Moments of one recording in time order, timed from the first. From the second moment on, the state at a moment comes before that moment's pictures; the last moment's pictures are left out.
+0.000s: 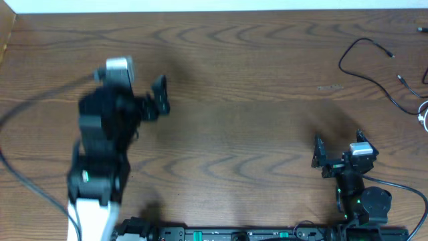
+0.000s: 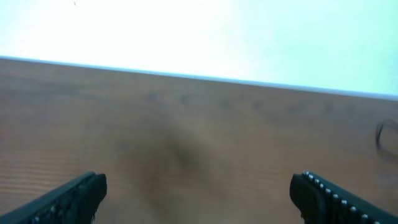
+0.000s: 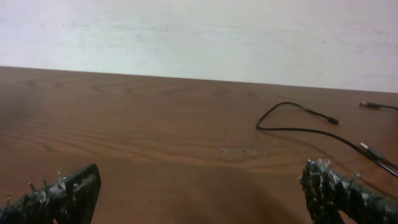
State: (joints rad) left arm -0.09 0.89 0.89 -0.39 0.07 -0.18; right arm -0.02 0.01 0.01 -0.06 -0.12 -0.01
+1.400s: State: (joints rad) left arm -0.09 0.01 0.02 -0.11 0.05 0.12; right arm -0.02 0.01 0.01 -0.06 -0.12 -0.01
